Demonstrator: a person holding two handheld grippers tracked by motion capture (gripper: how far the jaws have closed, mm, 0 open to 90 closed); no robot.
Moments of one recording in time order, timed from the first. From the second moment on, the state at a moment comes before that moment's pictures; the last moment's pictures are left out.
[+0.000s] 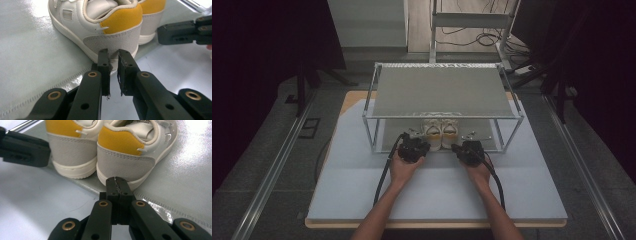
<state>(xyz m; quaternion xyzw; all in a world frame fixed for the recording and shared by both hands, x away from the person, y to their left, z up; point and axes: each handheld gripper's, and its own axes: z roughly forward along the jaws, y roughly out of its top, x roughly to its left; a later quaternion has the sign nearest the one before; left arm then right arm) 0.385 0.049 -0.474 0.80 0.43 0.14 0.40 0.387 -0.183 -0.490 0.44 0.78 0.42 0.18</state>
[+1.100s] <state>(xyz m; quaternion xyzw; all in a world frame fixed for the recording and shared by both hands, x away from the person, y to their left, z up) 0.344 0.073 -0.461 0.78 0.43 0.13 0.44 0.355 -0.219 -0.477 0.42 0.77 0.45 0.17</state>
